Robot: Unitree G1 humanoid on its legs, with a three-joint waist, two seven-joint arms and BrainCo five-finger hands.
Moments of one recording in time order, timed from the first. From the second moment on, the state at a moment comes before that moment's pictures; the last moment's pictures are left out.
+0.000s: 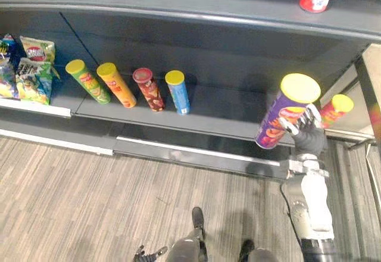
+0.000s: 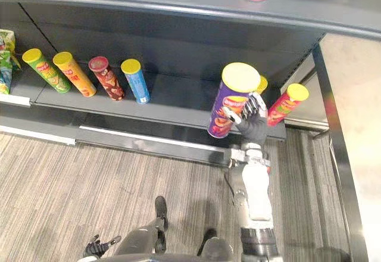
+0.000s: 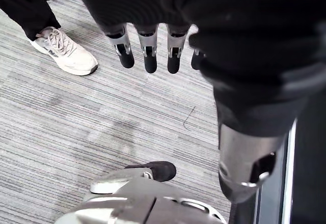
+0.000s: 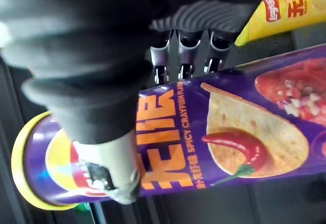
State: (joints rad) left arm 0.15 0.09 0.17 1.01 -0.02 -0.09 0.19; right arm -0.13 -0.06 -0.01 -0.16 0.29 -0.21 -0.16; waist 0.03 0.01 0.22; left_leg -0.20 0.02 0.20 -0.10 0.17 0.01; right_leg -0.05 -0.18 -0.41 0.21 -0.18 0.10
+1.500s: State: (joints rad) left arm -0.02 0.08 0.19 0.68 -0.03 -0.19 0.43; right arm -0.90 -0.15 -0.22 0.28 0.09 -0.19 -0.56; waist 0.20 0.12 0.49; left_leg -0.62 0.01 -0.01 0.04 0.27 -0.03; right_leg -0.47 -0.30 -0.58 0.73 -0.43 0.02
